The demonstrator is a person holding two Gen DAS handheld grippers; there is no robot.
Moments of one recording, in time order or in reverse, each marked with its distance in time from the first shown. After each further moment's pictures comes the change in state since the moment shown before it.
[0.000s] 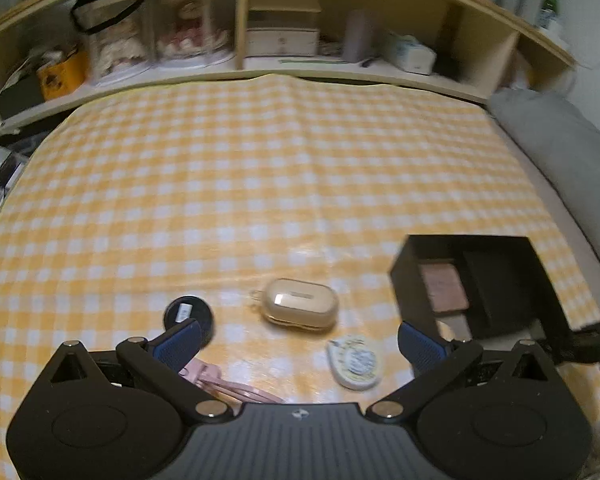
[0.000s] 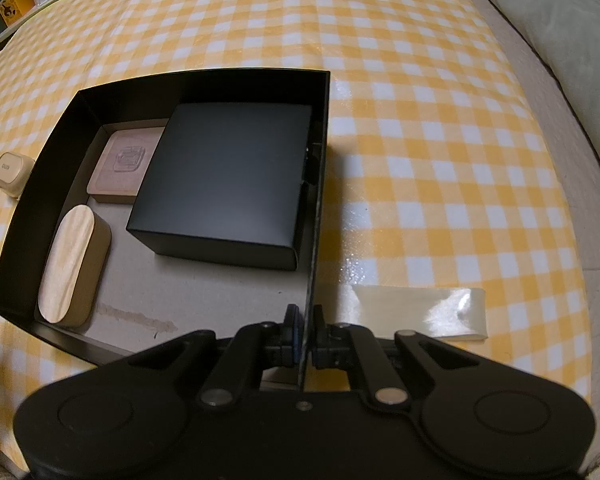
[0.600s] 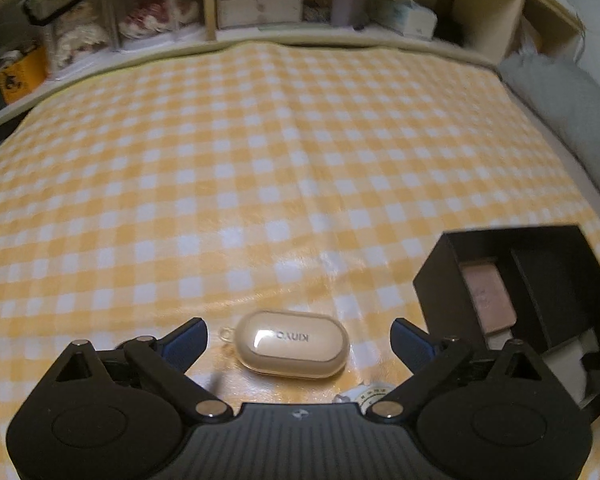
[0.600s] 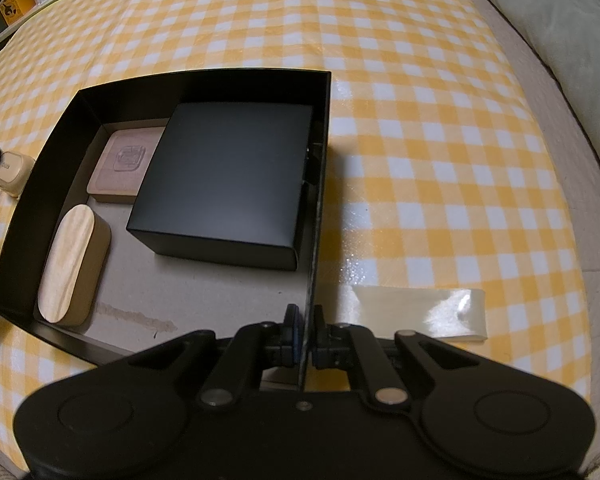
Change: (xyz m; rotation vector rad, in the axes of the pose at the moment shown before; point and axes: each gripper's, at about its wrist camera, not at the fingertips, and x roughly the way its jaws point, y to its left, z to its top) left arm 0.099 -0.021 0.016 0.086 0.052 0.009; right arm -0.001 0.001 0.000 -0.003 0.000 -0.005
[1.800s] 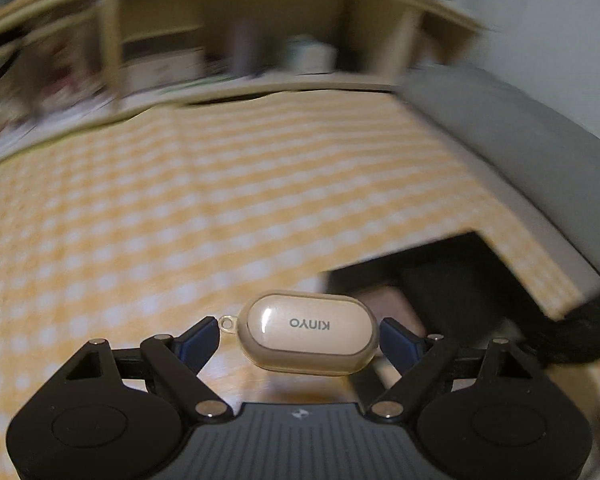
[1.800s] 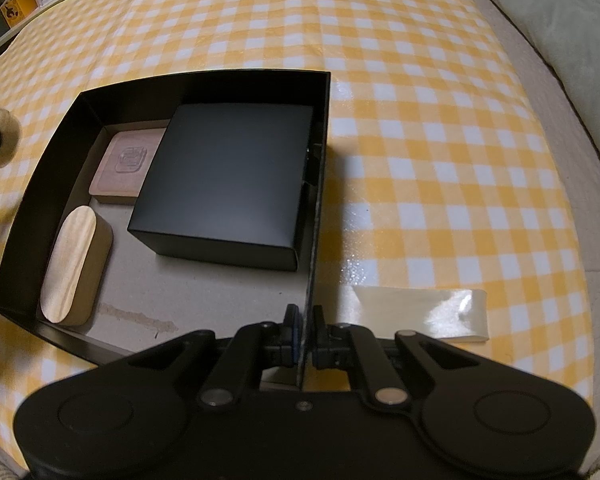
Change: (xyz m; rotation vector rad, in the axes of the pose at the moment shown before) left arm -0.050 -0.034 0.004 0.202 -0.139 -0.231; right arm 0.000 0.002 0.000 -0.001 0.001 -0.003
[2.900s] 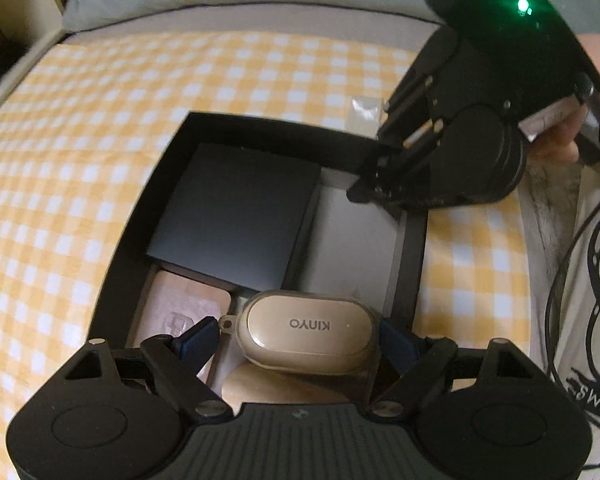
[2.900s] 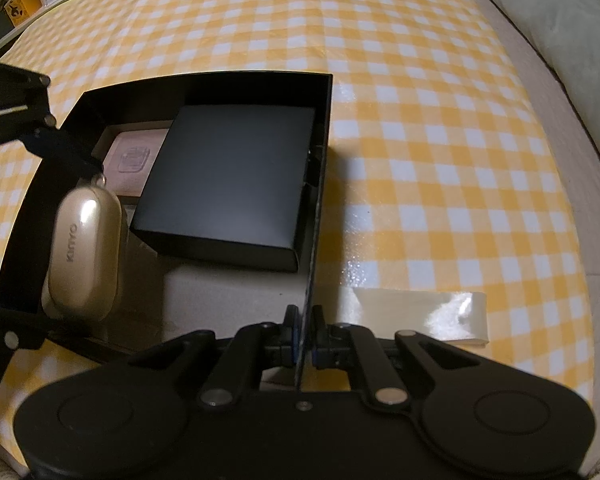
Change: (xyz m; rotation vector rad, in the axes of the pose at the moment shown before) left arm 0.080 -0.121 0.006 0.801 0.403 -0.377; right arm 0.002 0.005 0.002 -0.005 0.000 -0.009
